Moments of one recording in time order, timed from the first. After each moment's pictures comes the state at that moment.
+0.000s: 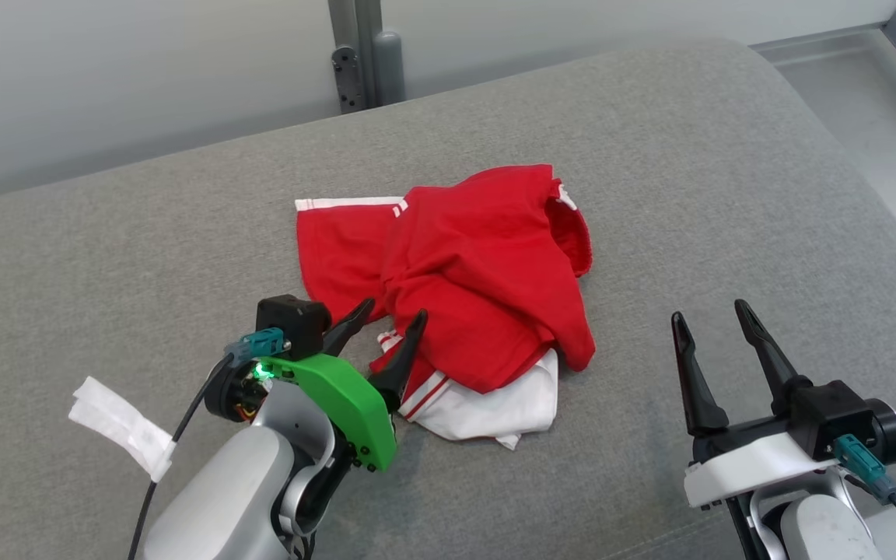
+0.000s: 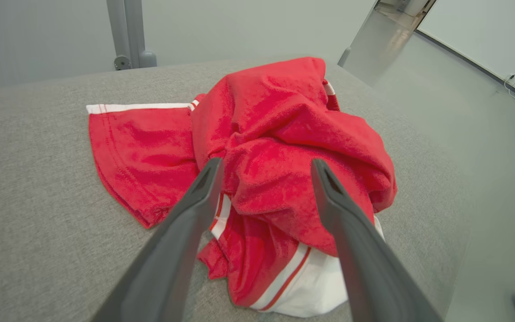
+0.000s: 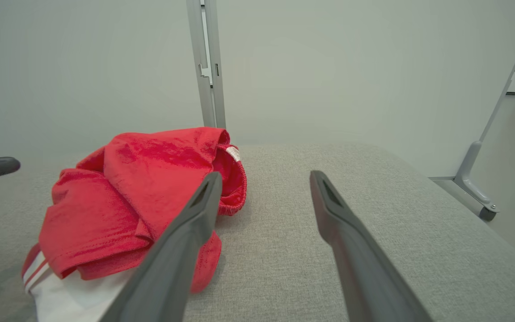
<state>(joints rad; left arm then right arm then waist) -0.43 0.23 -0.67 0.29 -0.73 -0.01 0.06 -0.05 -0.06 0.05 0.08 0.07 0.13 -0.26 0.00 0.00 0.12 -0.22</state>
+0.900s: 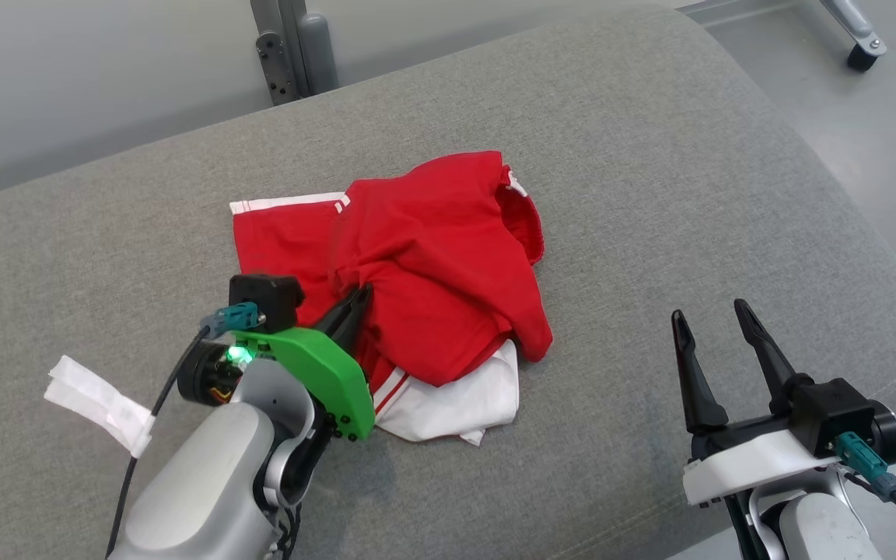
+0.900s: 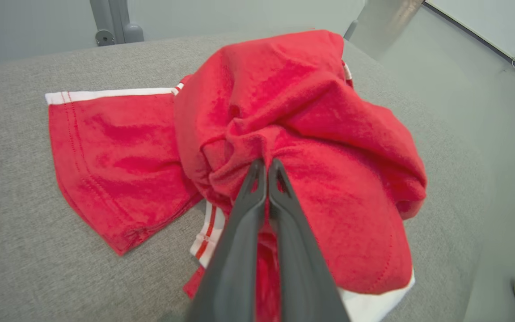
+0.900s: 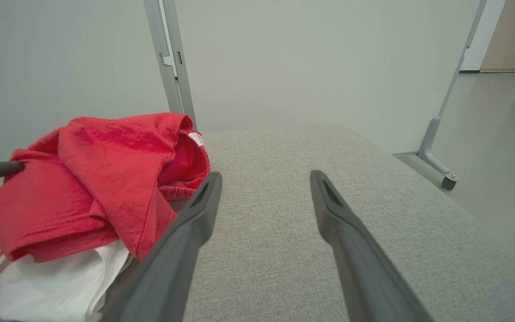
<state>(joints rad) -0.48 0.24 -0.65 0.35 -0.75 0.04 0.10 -0.06 -0.05 0.05 0.10 0.09 0.13 -0.26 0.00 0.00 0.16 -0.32</state>
